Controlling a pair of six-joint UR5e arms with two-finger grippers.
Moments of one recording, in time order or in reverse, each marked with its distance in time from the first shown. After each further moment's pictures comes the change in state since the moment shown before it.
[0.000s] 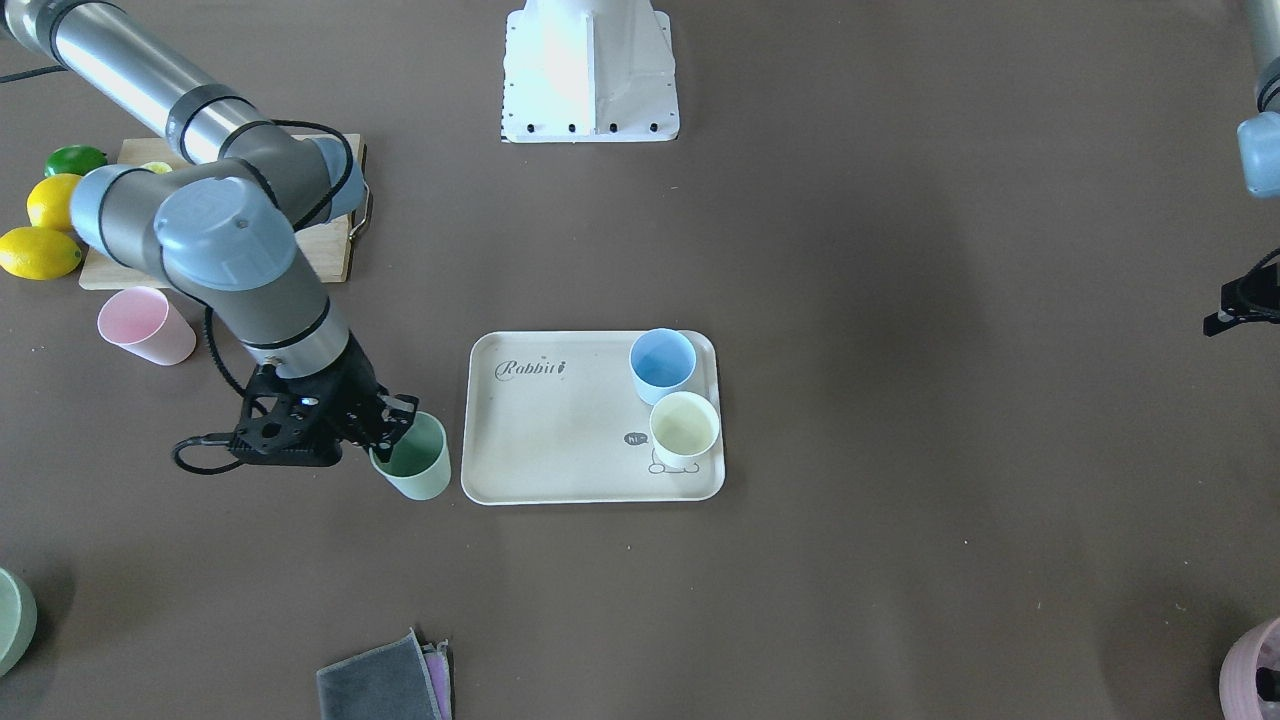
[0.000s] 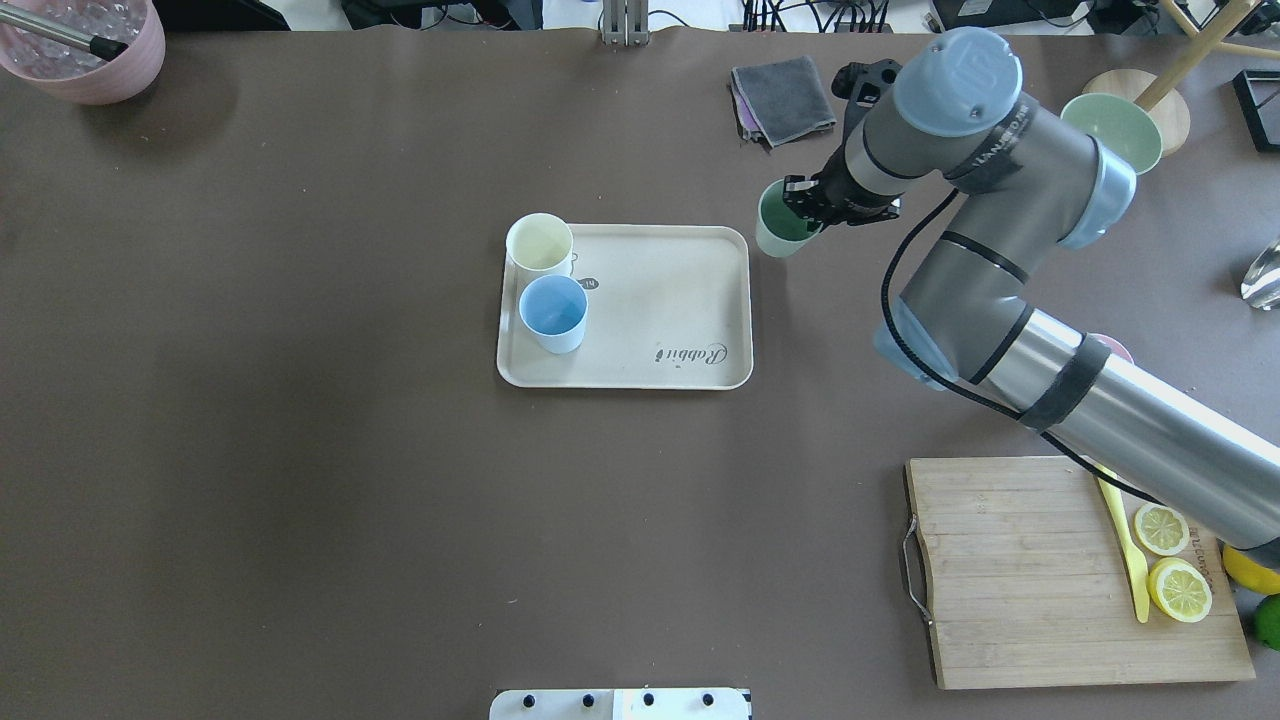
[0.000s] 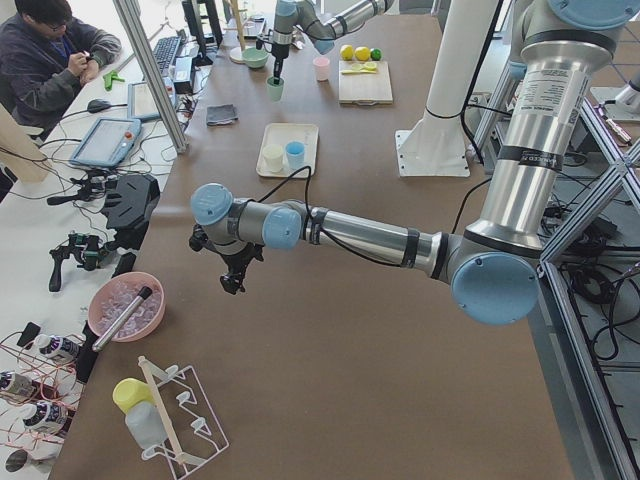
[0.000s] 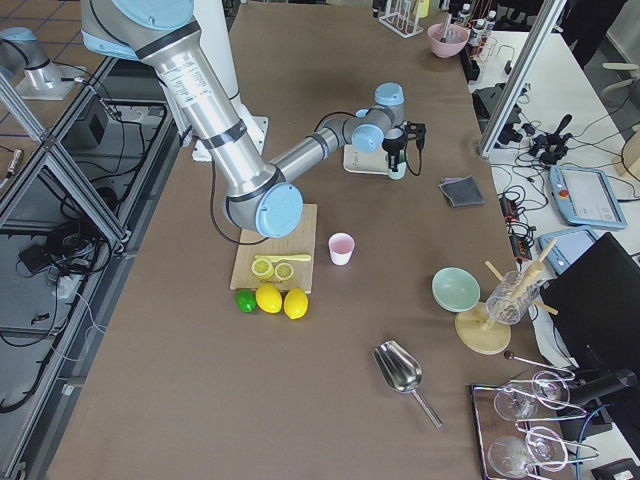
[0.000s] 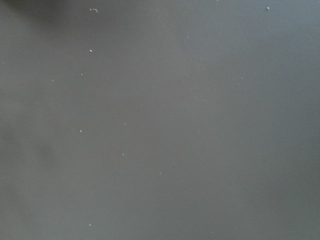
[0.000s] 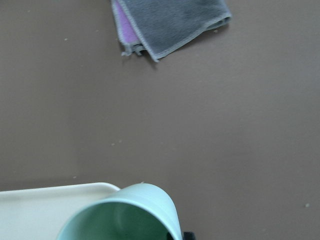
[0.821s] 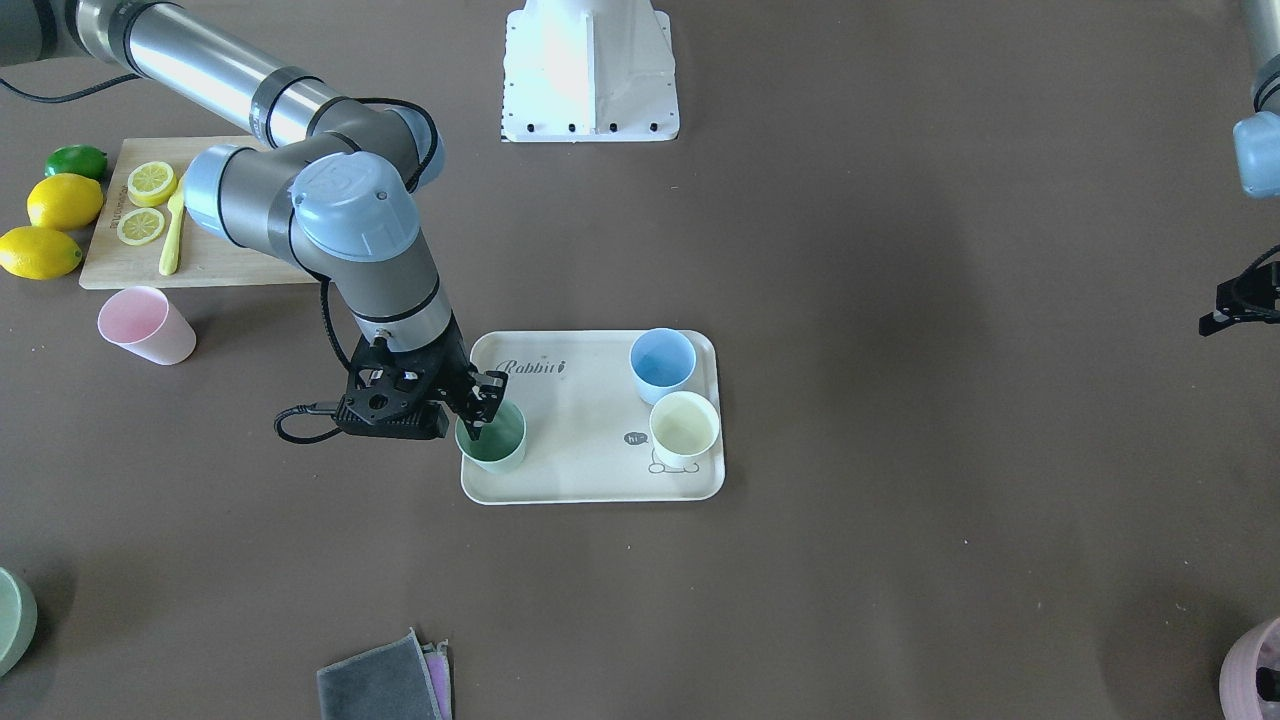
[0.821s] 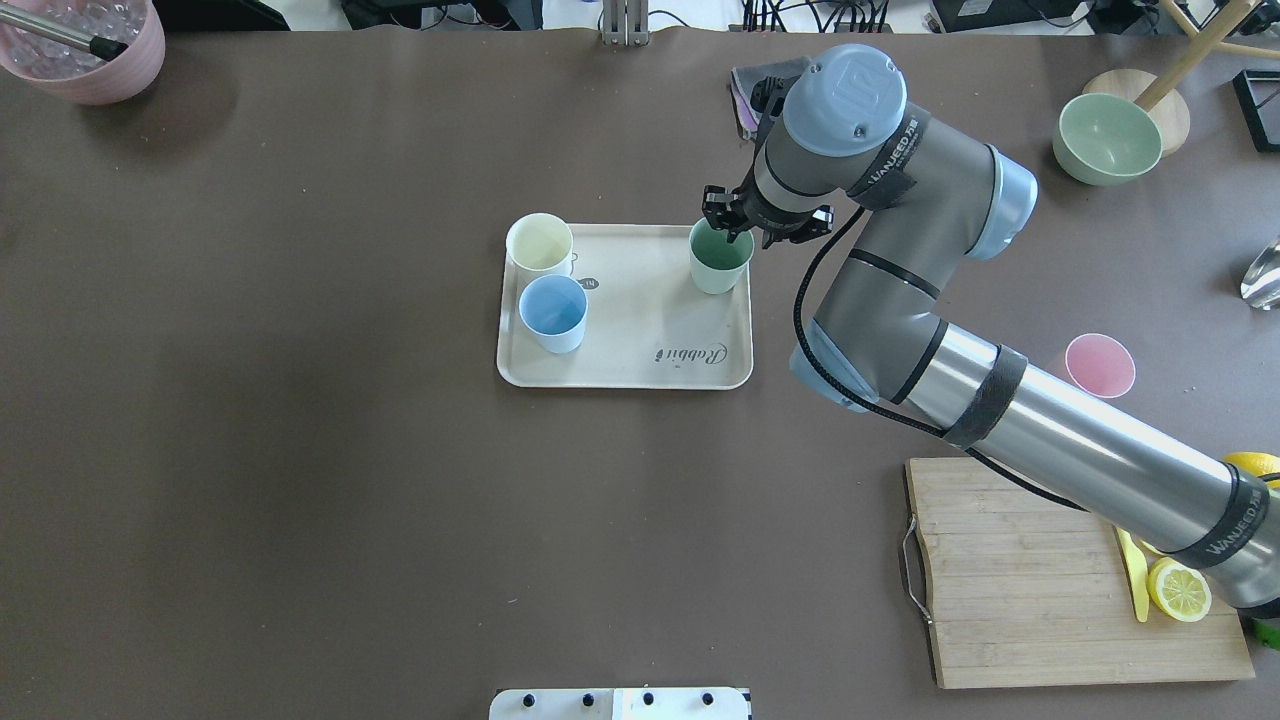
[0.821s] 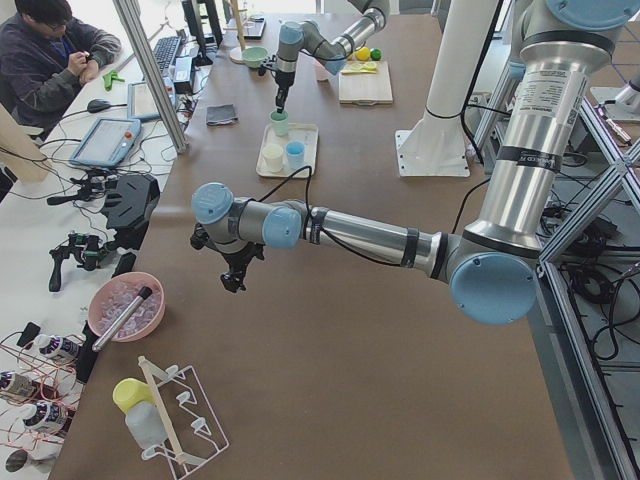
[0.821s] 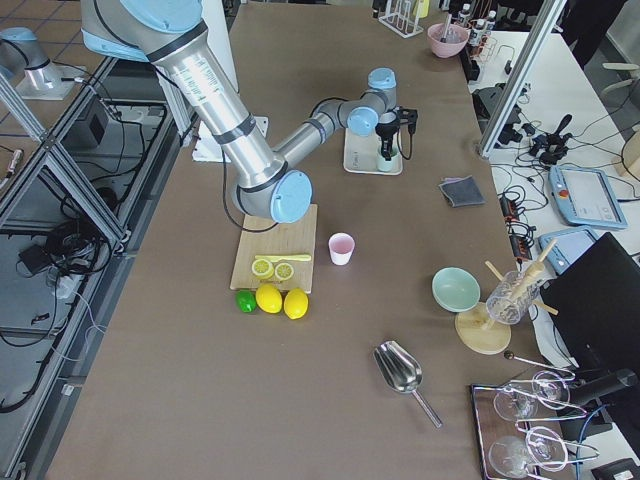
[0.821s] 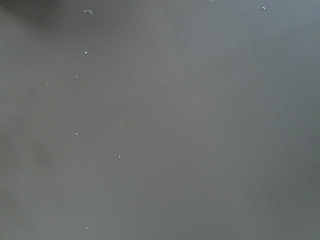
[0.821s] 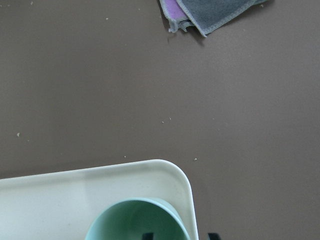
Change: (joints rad) left arm 0.006 -0.001 -0.002 -0.003 0.000 0.000; right arm -0.043 0.074 -0.016 -0.049 -0.037 0.049
